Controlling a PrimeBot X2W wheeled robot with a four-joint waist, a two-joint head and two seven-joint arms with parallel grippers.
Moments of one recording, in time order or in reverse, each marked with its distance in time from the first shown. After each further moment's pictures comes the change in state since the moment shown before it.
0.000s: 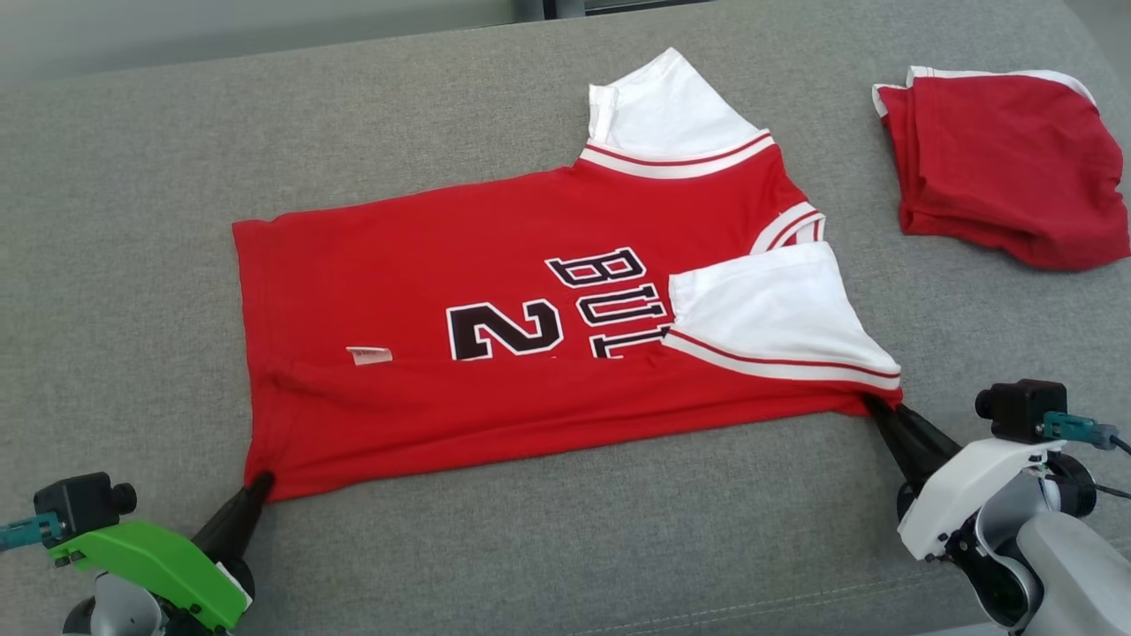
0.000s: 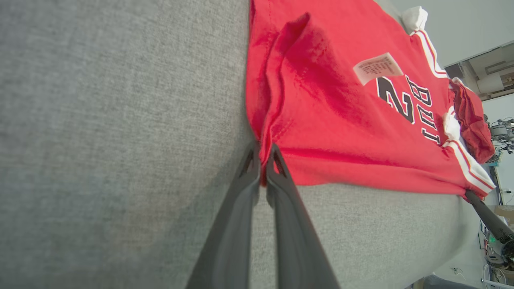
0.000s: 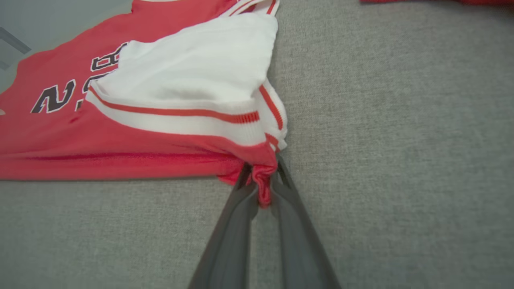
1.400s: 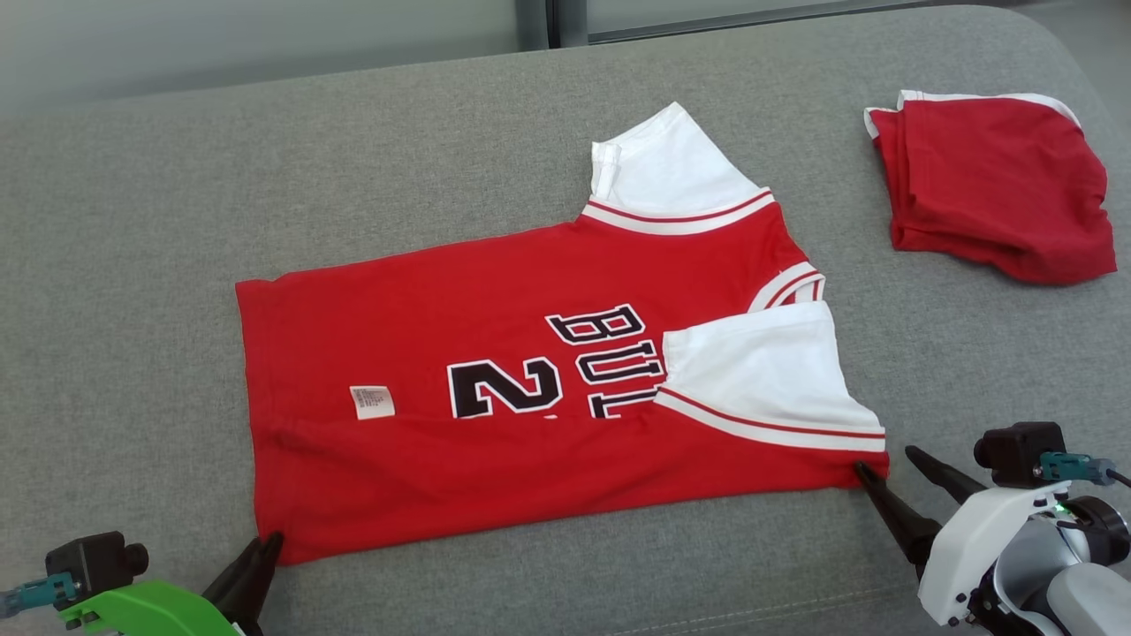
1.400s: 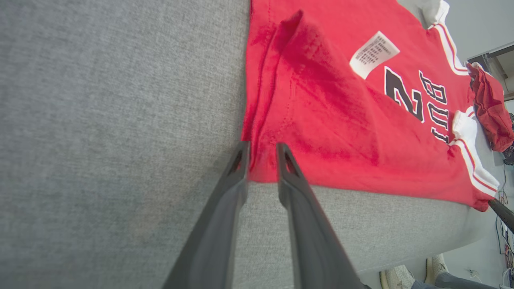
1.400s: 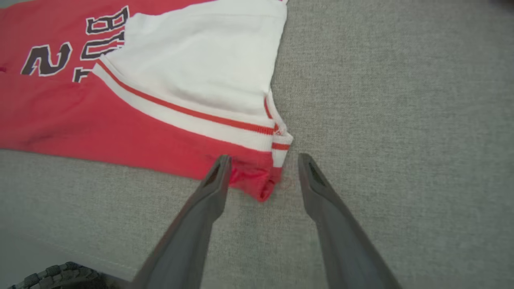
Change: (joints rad) left arm 0.174 0.014 -0.006 -0.170 0.026 0.108 0.000; right arm 0.198 -0.127 0.021 -0.317 -0.013 -0.121 0.194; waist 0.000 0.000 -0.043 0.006
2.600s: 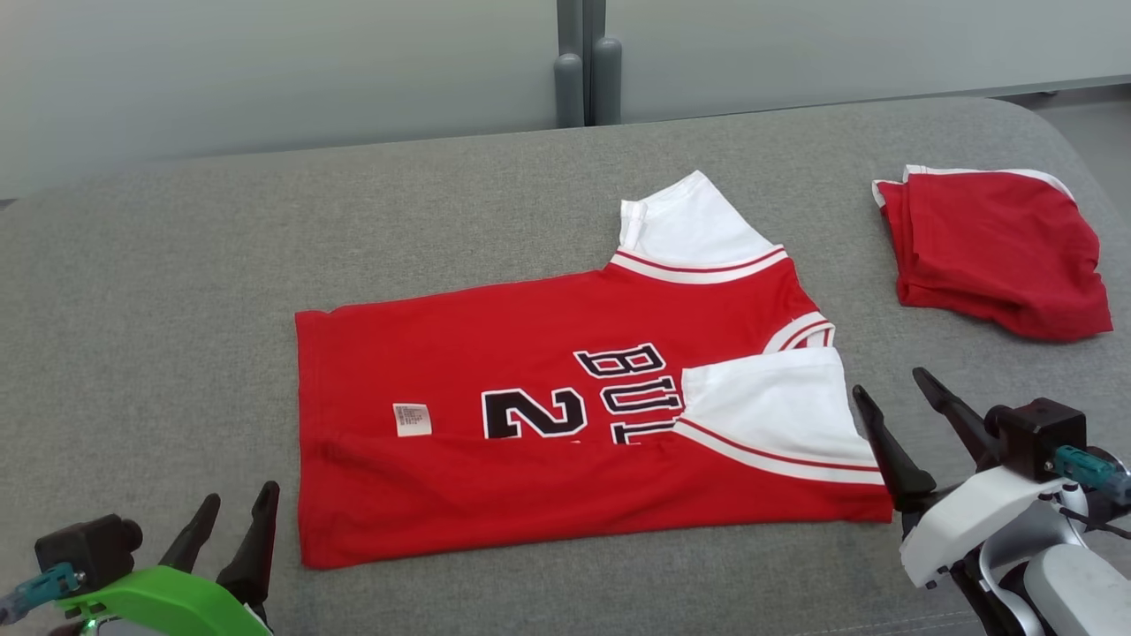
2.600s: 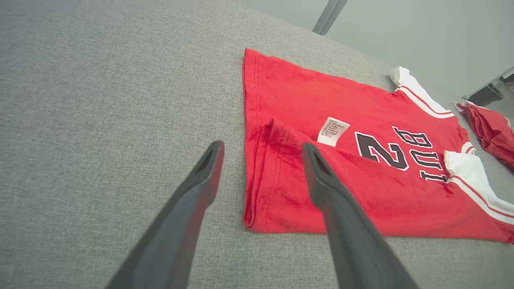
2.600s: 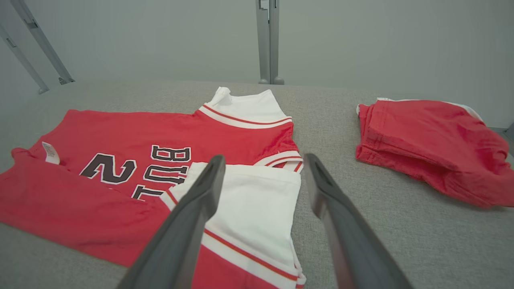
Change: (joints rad) left arm -0.015 -0.006 -0.027 -0.039 0.207 0.069 -0.186; right arm -0.010 0.039 -0.040 -0.107 -0.151 -0.092 -0.197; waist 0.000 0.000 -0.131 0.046
